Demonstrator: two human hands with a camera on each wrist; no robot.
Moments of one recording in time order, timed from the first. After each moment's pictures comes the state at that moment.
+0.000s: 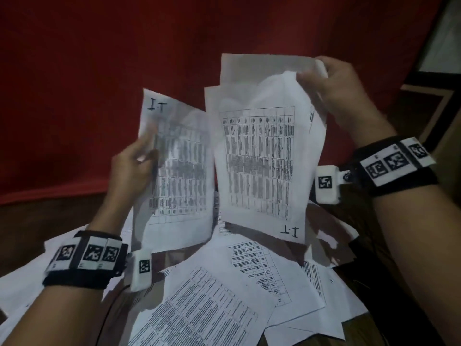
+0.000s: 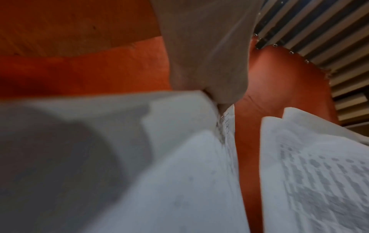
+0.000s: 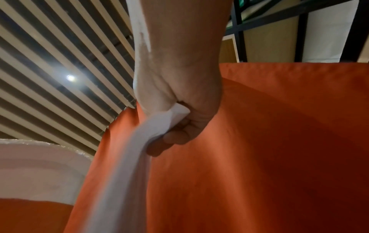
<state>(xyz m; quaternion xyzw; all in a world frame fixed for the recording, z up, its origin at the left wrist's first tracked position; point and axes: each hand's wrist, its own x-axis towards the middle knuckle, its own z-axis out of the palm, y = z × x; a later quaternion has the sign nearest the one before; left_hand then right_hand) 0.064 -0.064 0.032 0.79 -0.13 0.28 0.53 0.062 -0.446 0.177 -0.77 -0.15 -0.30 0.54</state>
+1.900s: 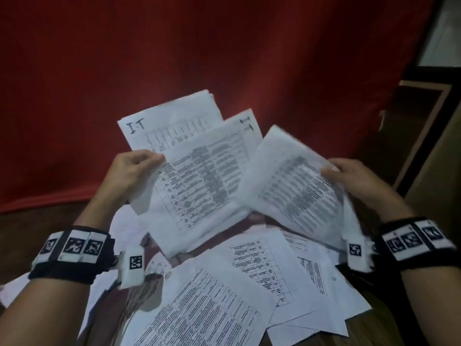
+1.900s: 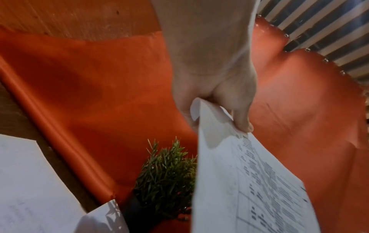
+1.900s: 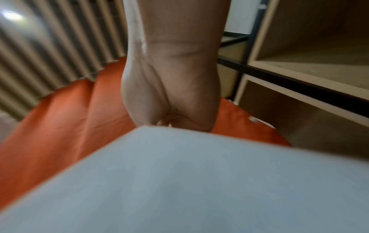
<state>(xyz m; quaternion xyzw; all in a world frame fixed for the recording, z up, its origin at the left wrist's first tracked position) 0.074 -0.046 0.038 0.81 -0.09 0.17 0.55 0.026 -0.533 0.030 -0.87 -0.02 -0.12 0.48</state>
